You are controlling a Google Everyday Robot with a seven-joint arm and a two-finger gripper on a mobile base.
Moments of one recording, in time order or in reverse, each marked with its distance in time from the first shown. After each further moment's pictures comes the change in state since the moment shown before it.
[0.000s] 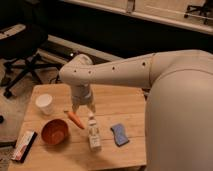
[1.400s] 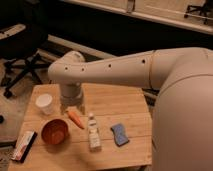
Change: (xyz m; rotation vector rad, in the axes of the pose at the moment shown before) arm 0.036 0.063 -0.044 -0.116 0.012 -0.003
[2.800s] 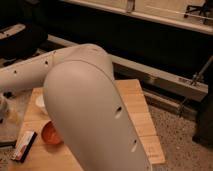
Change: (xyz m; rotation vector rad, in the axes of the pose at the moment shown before) arm 0.043 0.258 0.032 0.006 -0.013 -0.151
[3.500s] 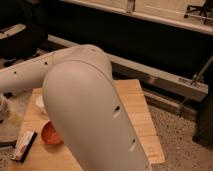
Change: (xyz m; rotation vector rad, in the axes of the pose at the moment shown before) arm -0.001 0.000 0.000 0.001 0.001 0.001
